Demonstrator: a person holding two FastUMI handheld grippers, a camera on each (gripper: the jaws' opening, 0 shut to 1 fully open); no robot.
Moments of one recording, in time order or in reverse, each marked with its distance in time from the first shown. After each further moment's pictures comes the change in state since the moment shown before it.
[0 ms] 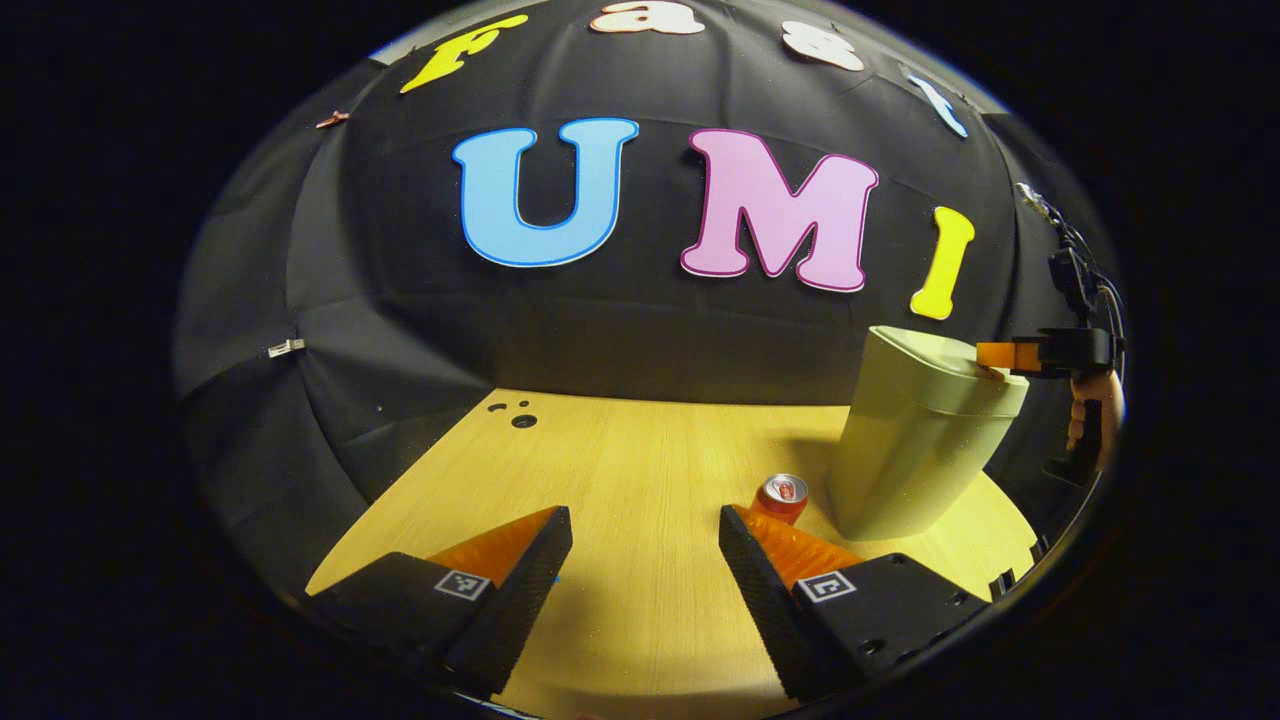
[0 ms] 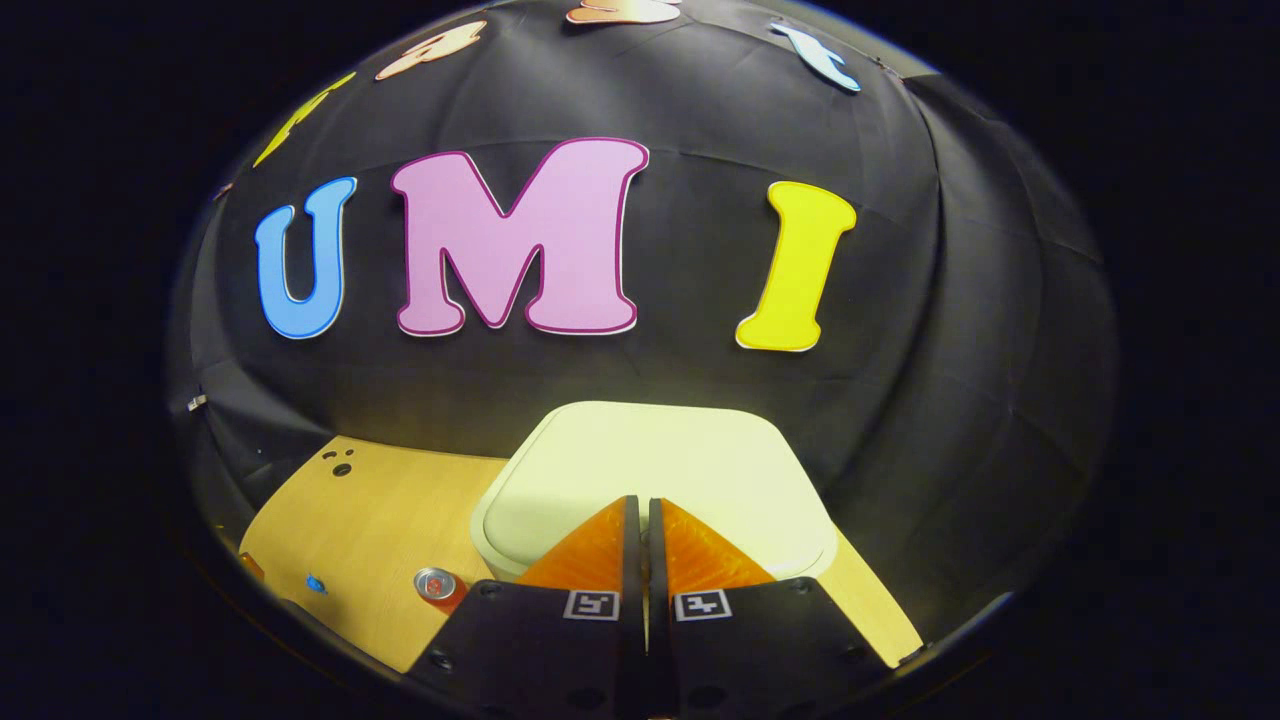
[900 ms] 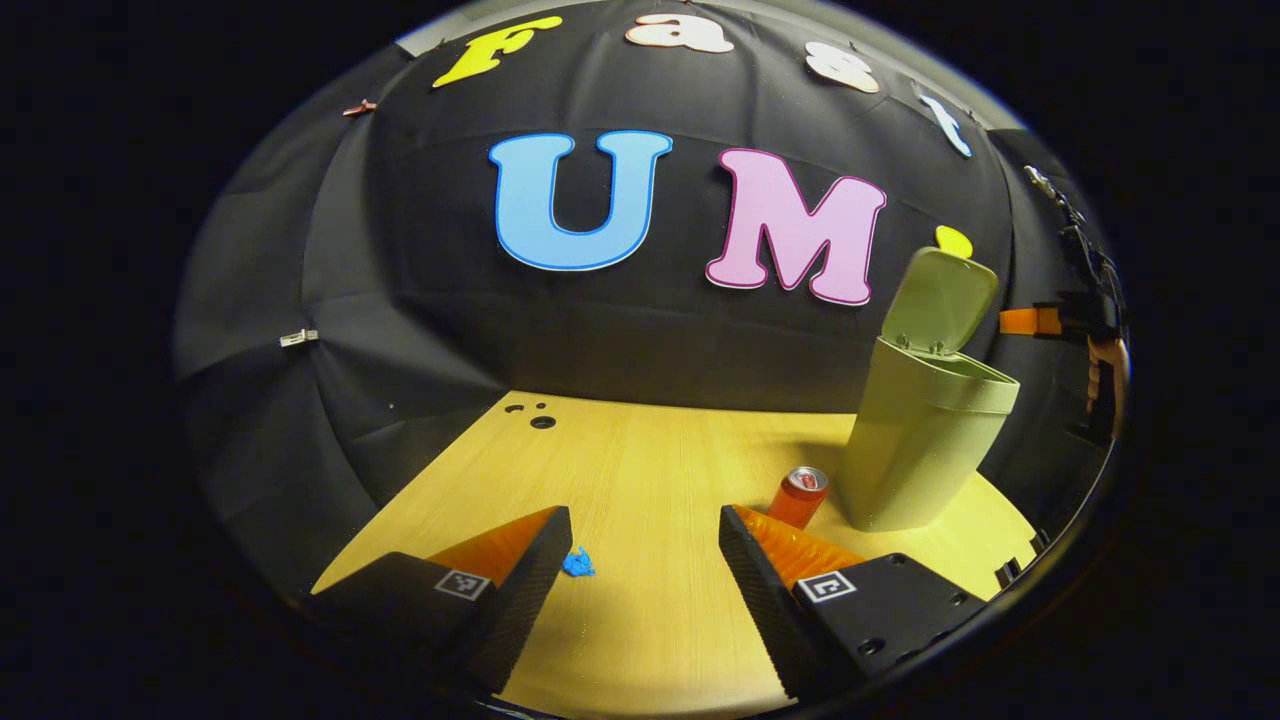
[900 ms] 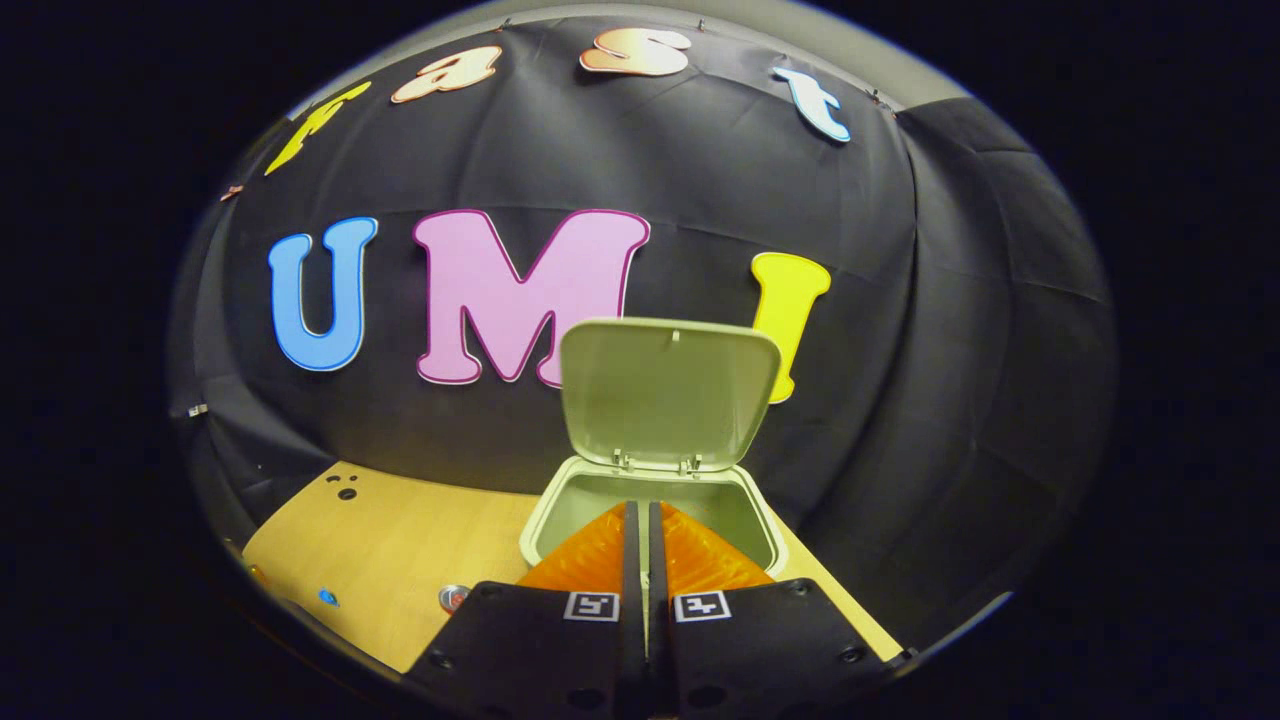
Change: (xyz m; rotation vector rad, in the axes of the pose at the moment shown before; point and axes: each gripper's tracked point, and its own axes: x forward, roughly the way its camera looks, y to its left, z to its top) left arm -0.021 0.051 -0.018 -0.016 -0.041 -0.025; right arm -0.069 0.014 0.044 -0.017 -0.141 -0.032
